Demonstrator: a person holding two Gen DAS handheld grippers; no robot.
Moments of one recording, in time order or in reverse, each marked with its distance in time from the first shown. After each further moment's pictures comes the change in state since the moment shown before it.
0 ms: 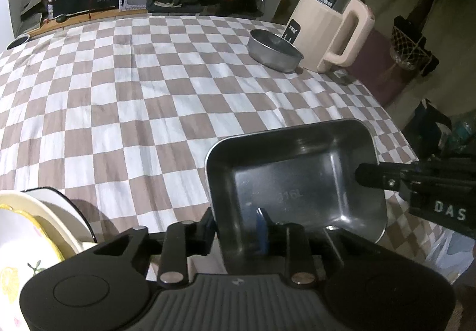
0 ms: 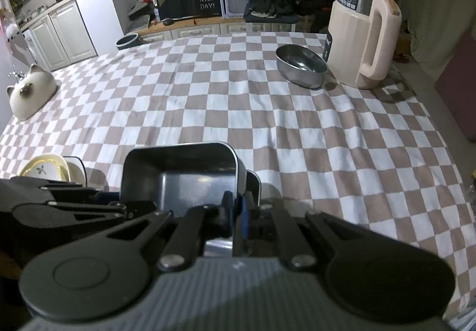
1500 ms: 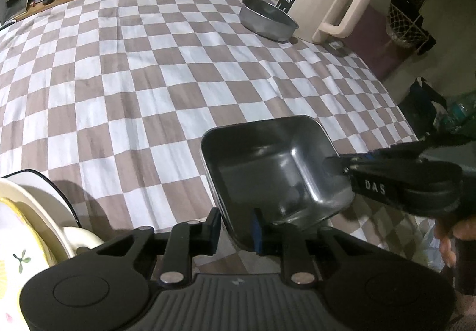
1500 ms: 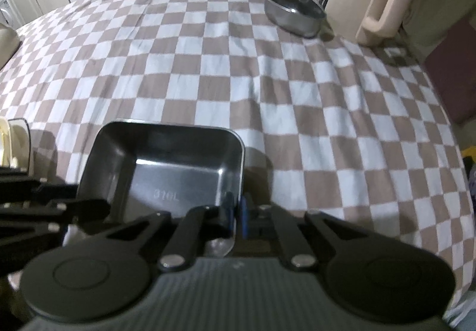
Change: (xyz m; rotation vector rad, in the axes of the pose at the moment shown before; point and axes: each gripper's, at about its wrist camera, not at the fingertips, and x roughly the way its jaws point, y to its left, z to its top) left arm 0.017 0.001 -0.005 0.008 0.118 -0.039; right arm 0.070 -0.011 0.006 -0.025 0.190 -0.103
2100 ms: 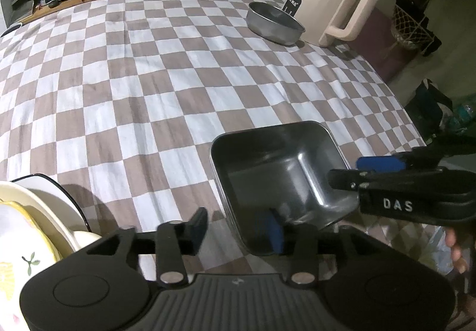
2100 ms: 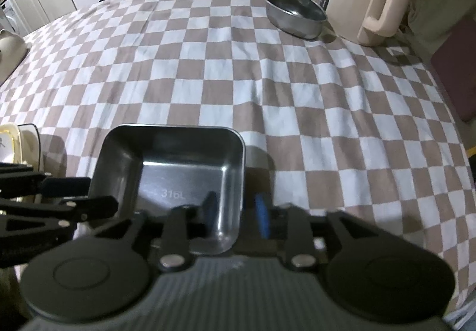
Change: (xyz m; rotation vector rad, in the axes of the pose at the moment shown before) left arm -0.003 0.002 0.003 0.000 -0.010 0.031; right arm -0.009 -0.003 -0.005 0.011 -0.013 0.041
